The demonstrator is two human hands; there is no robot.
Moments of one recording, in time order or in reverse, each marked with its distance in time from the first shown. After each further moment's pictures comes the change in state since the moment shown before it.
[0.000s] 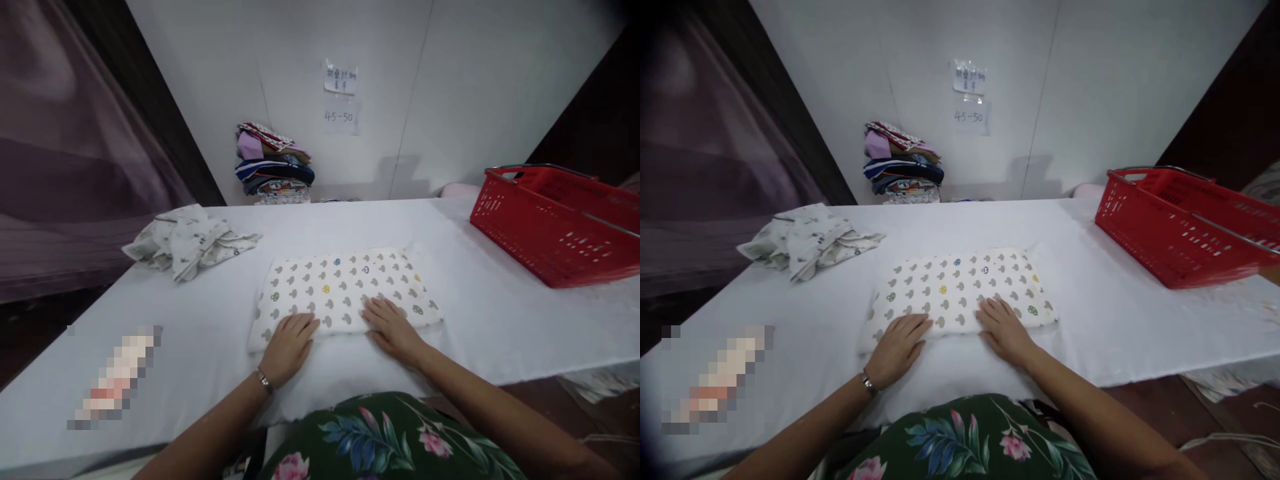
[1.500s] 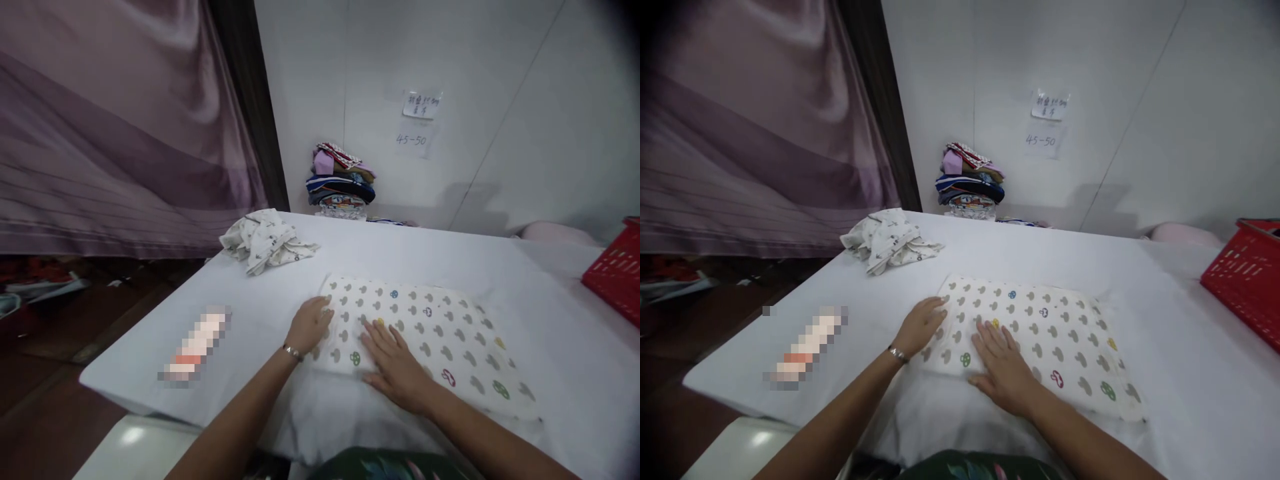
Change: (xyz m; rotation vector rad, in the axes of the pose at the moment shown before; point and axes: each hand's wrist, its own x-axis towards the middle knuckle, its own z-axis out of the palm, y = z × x) left_hand 0.012 -0.083 -0.022 -0.308 0.195 -0.621; right_hand 0.092 -0.060 0.018 0.125 -0.169 -0.236
